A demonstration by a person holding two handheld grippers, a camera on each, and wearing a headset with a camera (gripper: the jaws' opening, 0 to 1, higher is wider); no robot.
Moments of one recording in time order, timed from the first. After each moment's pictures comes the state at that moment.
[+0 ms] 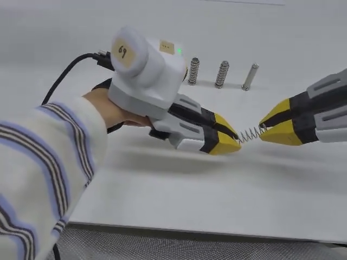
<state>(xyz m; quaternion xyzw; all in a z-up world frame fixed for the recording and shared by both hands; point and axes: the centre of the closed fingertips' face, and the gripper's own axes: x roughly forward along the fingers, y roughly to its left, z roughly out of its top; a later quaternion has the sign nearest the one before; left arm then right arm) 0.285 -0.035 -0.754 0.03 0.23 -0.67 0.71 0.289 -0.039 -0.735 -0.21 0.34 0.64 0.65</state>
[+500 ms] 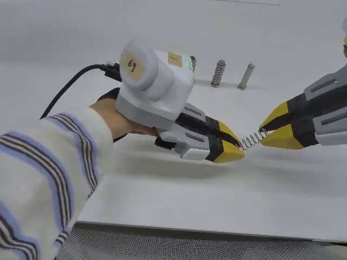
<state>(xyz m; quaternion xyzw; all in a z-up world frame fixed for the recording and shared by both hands) 0.279 -0.044 -0.760 0.03 0.23 -0.67 0.71 0.282 -0.044 -0.735 -0.26 0.35 0.65 0.63</state>
